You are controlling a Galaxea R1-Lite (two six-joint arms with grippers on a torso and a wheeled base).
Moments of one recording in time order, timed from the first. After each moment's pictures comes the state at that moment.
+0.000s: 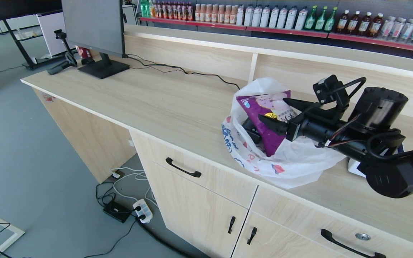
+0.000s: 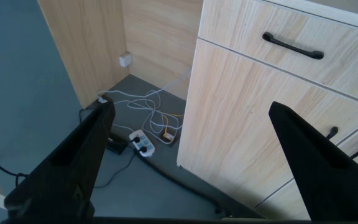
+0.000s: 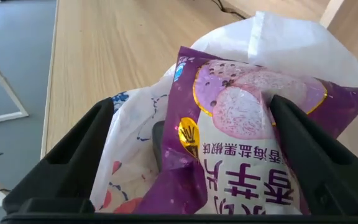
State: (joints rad) left arm 0.00 0.00 0.00 0.00 0.00 -0.01; right arm 0.28 1.87 -0.90 -1.07 0.38 -0.15
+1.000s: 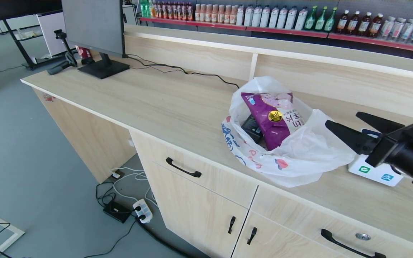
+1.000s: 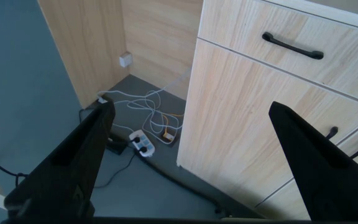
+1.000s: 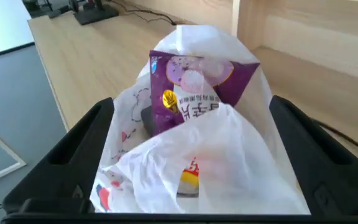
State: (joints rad) left arm 0.00 0.00 0.00 0.00 0.00 -0.01; right arm 0.20 1.35 -0.39 -1.08 0.23 0.06
